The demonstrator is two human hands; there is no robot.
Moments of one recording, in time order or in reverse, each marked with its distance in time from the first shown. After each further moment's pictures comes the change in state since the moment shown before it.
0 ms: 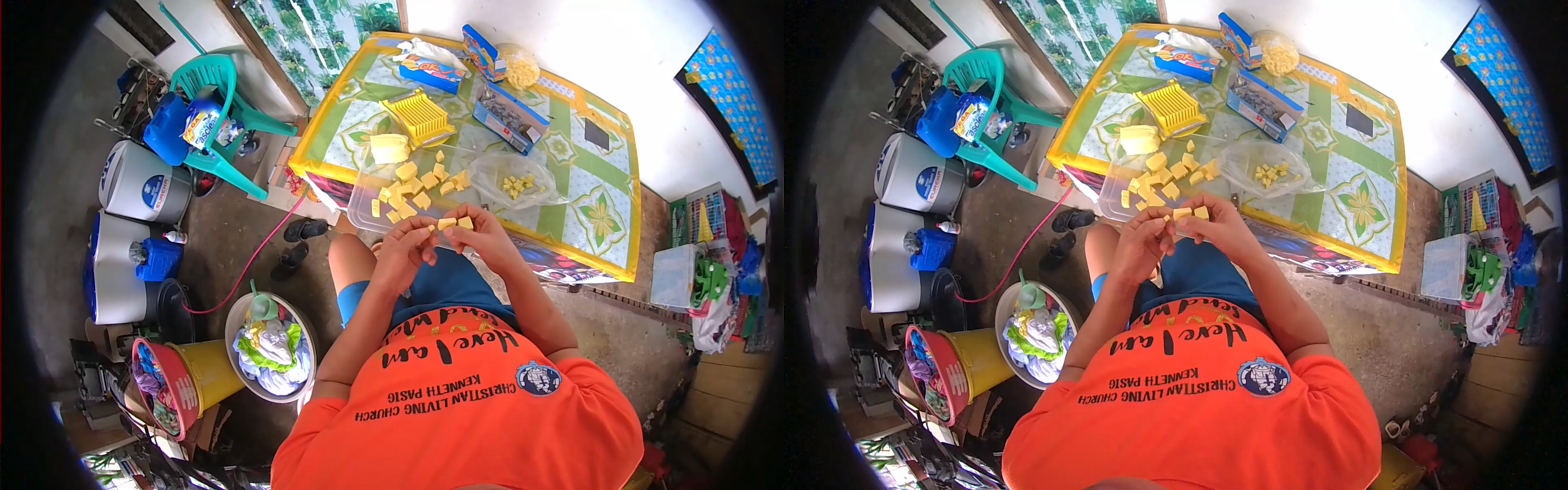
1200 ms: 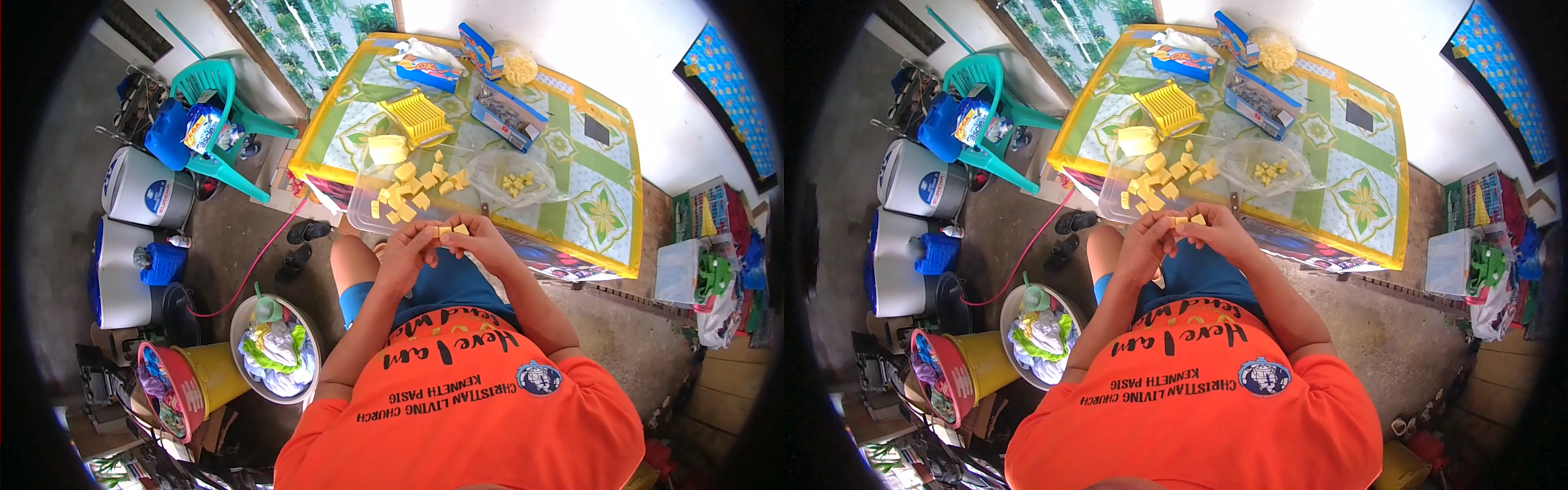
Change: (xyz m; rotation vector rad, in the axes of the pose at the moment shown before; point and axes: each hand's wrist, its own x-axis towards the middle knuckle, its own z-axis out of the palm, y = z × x) left_hand 0.004 -0.011 0.001 0.139 0.026 -0.007; right_hand -0.002 0.008 -0.004 -0.038 -0.052 0.044
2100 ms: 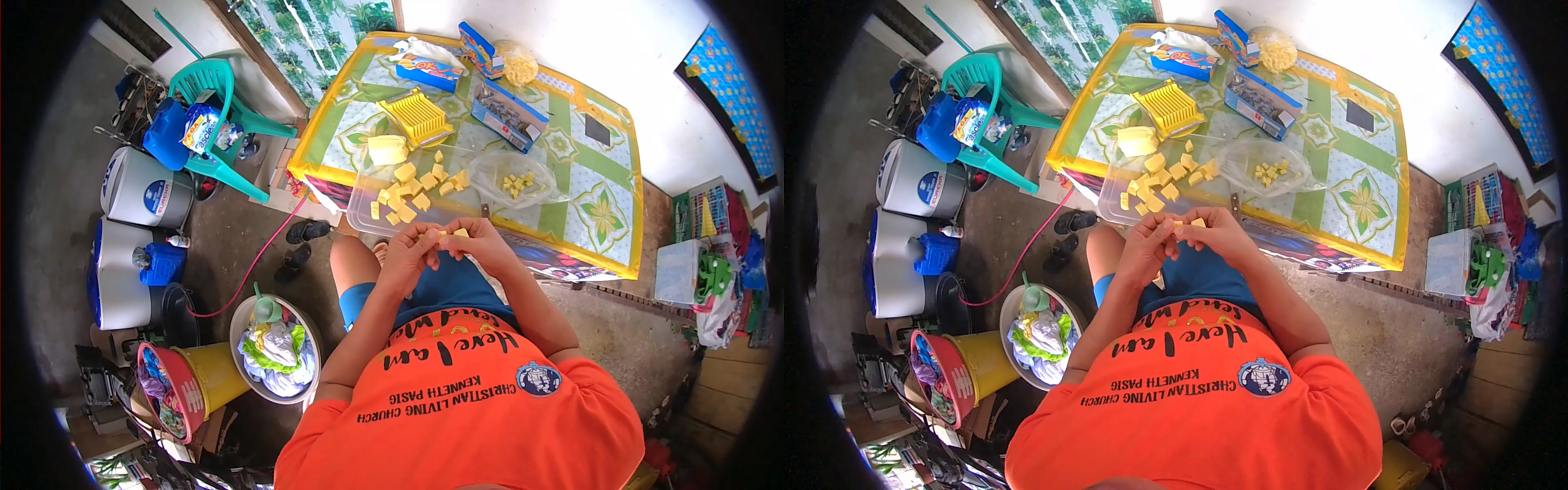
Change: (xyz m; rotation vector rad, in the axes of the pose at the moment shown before) left_hand 0.002 -0.003 -0.002 0.003 -0.009 -0.009; right_hand 0.002 0.000 -0.001 -0.008 0.000 0.036
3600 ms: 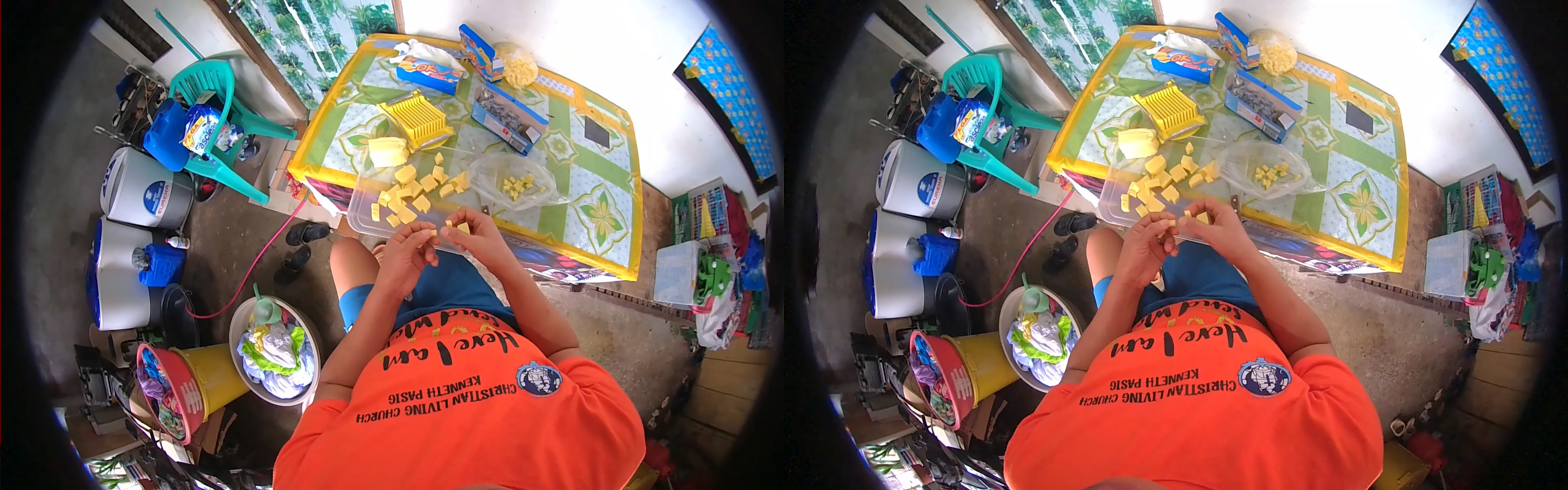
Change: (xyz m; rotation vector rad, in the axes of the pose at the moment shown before) left_hand 0.003 0.000 -0.006 -0.168 0.066 -0.031; right_hand 0.013 0.019 -0.007 -0.117 0.176 -0.122
